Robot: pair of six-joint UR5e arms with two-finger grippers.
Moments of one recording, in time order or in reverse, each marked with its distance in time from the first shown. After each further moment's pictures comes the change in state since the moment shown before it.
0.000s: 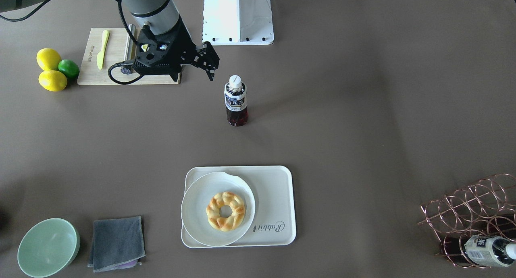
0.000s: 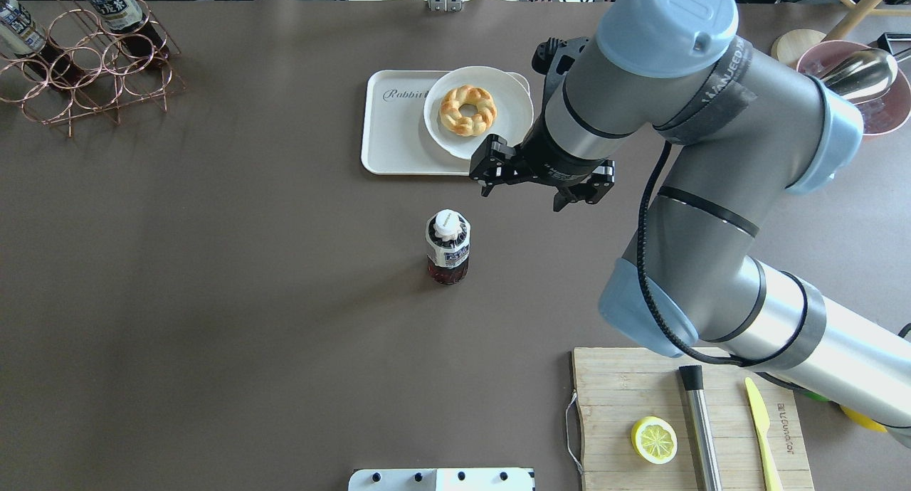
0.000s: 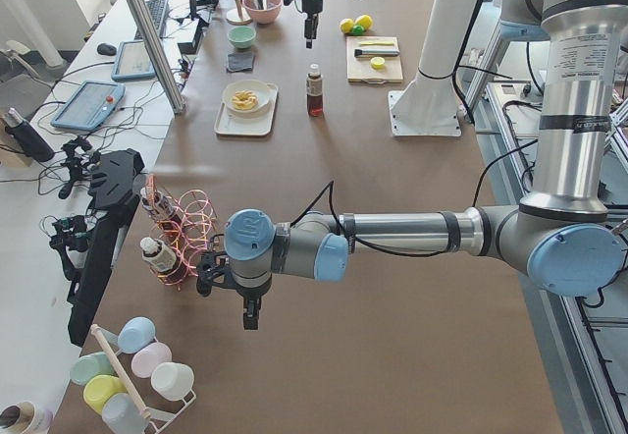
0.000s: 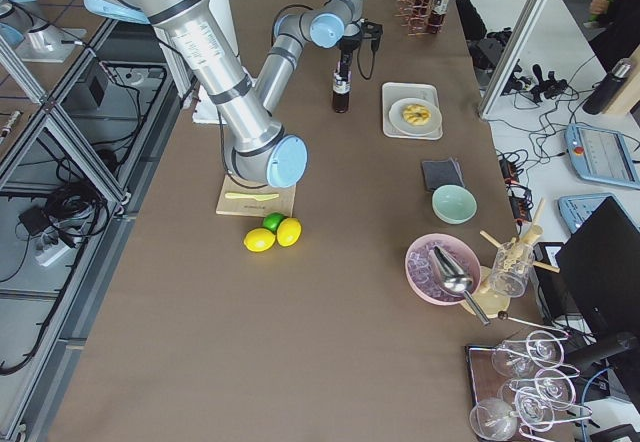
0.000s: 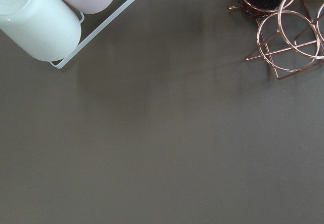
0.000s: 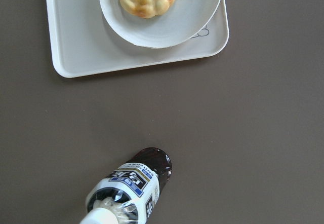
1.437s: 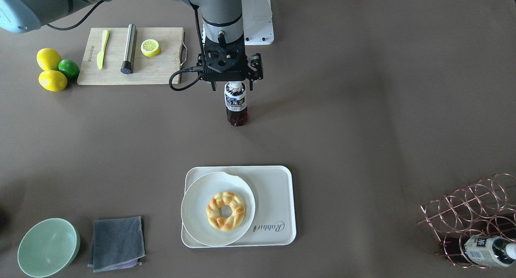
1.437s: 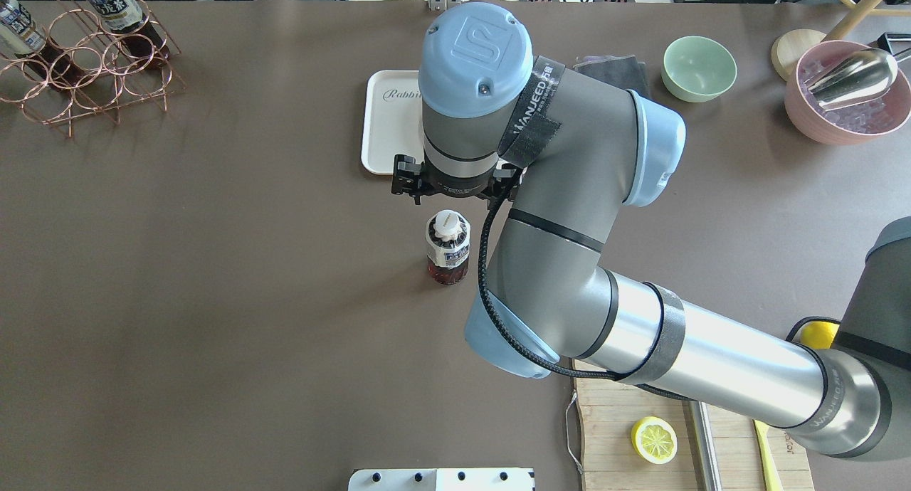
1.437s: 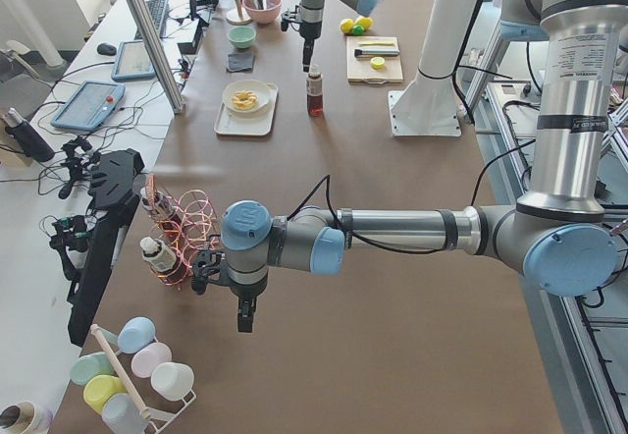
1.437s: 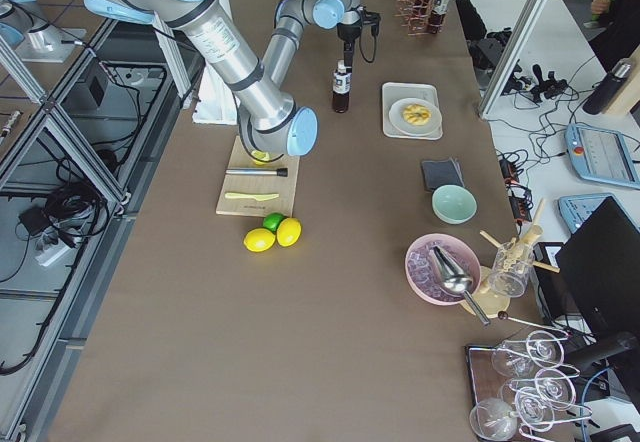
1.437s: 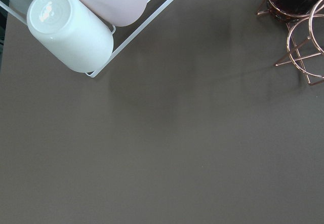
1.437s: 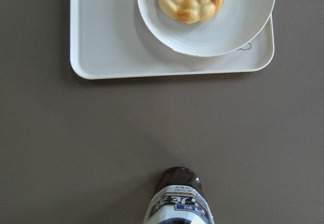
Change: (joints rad) left arm 0.006 -0.014 -0.014 0.019 0.092 0.001; right arm -0.117 0.216 -0.210 -0.082 -0.196 -0.046
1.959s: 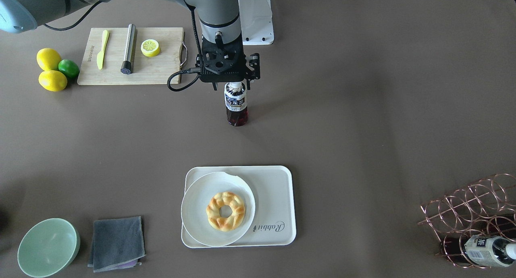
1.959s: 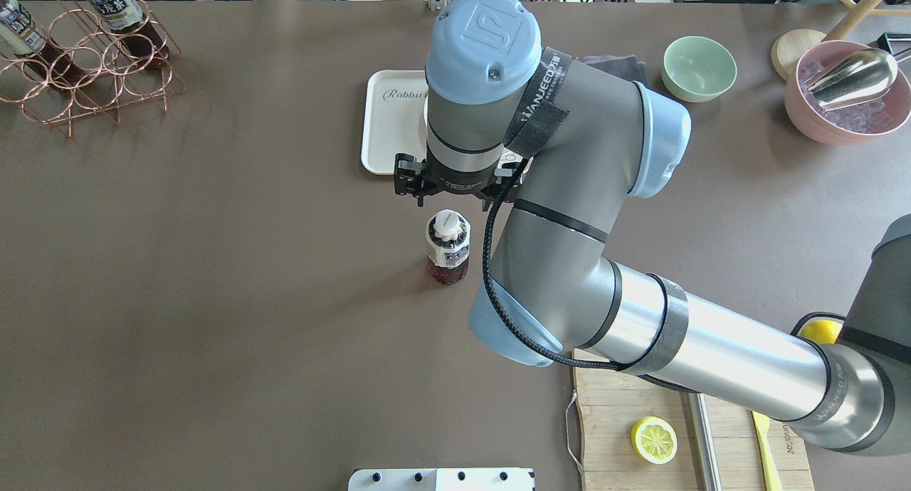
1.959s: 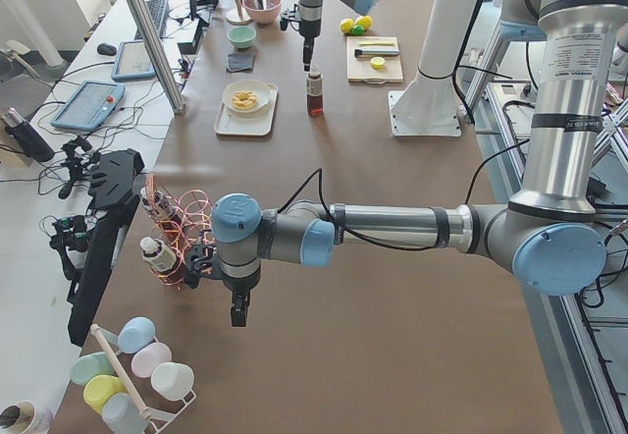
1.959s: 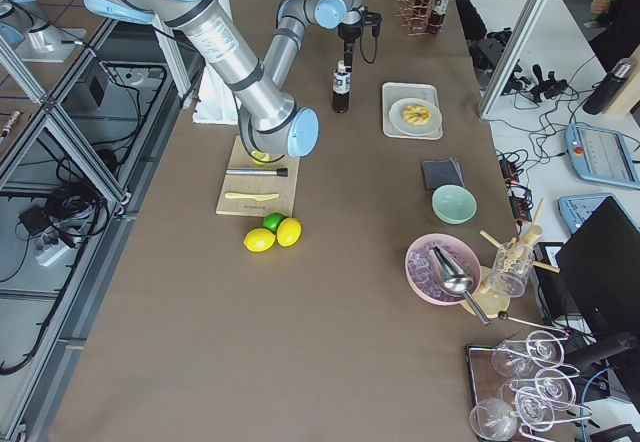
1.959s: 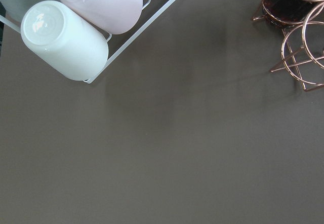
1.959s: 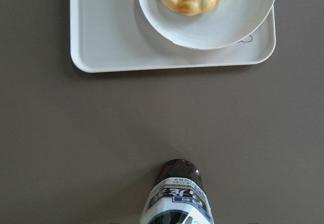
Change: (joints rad) left arm 0.007 -0.036 0.006 0.046 0.003 -0.001; right arm 0.016 -0.004 0.003 -0.002 0.049 -0.010
